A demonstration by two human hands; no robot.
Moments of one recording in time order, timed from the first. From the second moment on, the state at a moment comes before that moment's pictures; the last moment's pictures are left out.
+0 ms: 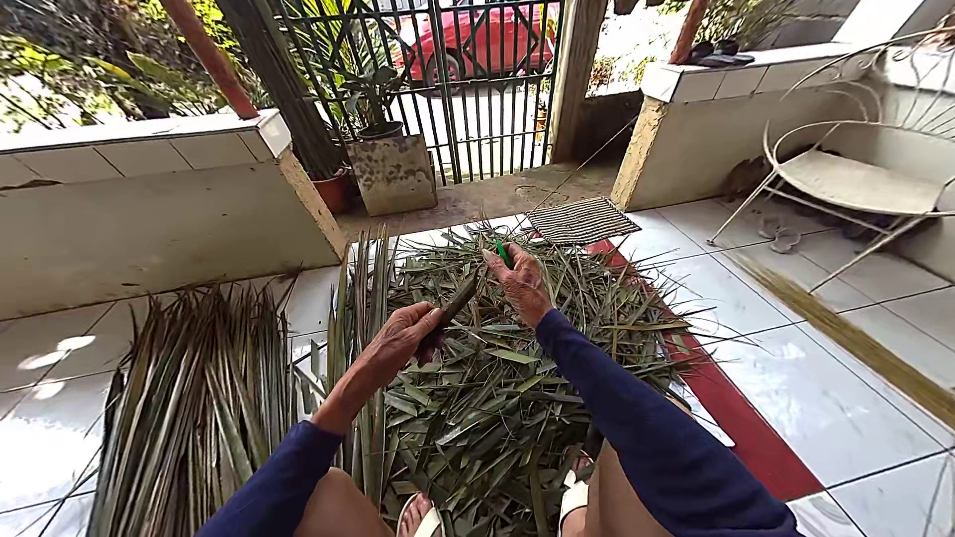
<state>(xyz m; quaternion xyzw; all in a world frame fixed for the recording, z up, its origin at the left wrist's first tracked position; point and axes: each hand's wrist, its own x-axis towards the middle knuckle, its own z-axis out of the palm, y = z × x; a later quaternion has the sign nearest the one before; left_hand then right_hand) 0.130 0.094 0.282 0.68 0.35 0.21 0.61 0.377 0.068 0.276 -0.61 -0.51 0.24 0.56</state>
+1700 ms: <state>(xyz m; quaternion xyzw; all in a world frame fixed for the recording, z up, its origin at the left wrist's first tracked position) 0.101 0.109 0.298 0.43 0.20 0.24 0.84 0.326 0.051 0.277 -0.50 -0.73 0.19 0.43</state>
